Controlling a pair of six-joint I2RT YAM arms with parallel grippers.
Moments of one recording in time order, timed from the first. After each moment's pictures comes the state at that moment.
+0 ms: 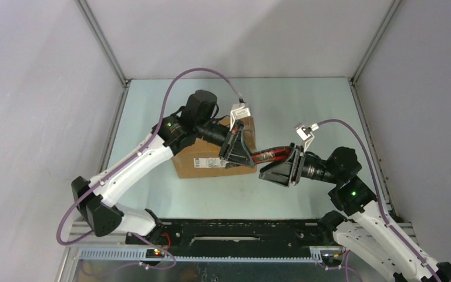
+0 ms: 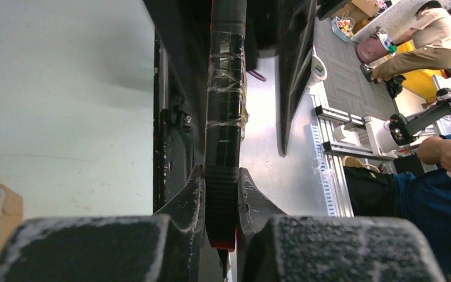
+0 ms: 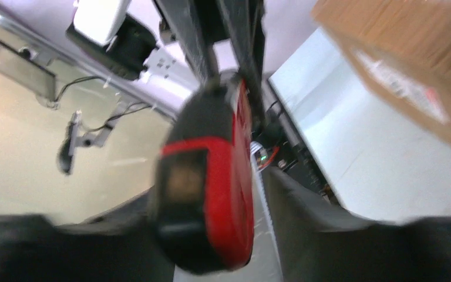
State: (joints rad) left arm -0.78 1.39 1.44 -0.57 1.03 -0.15; right arm 0.58 0.61 0.63 0.04 -0.80 0.89
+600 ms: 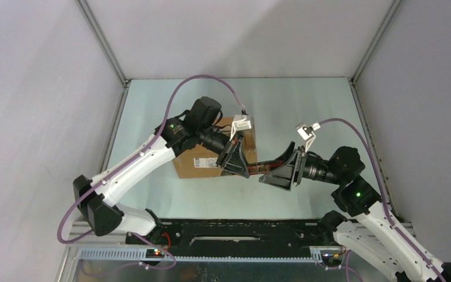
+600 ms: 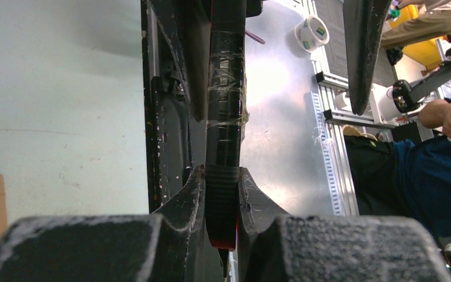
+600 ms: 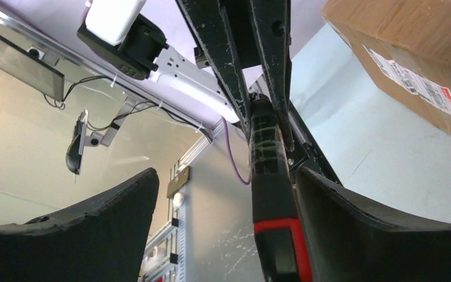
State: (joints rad) left arm -0.79 1.37 1.38 -0.70 1.05 -0.01; right arm 0.61 0.61 0.68 -0.03 -0.75 0.90
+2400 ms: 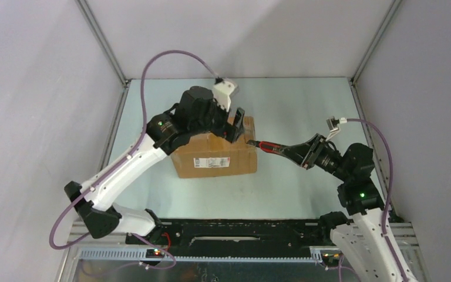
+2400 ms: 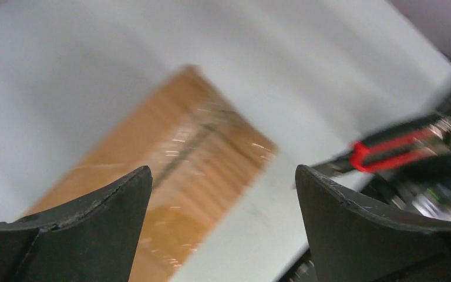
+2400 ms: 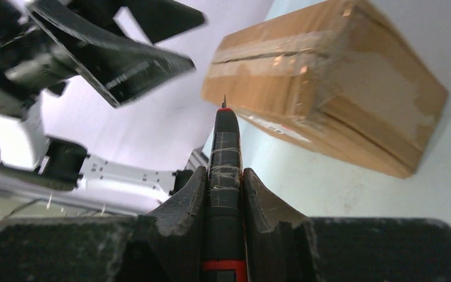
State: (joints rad) left arm -0.80 1.34 1.50 -0.66 0.11 -0.12; right arm 0.25 0.55 0.65 -0.15 -0.69 0.90
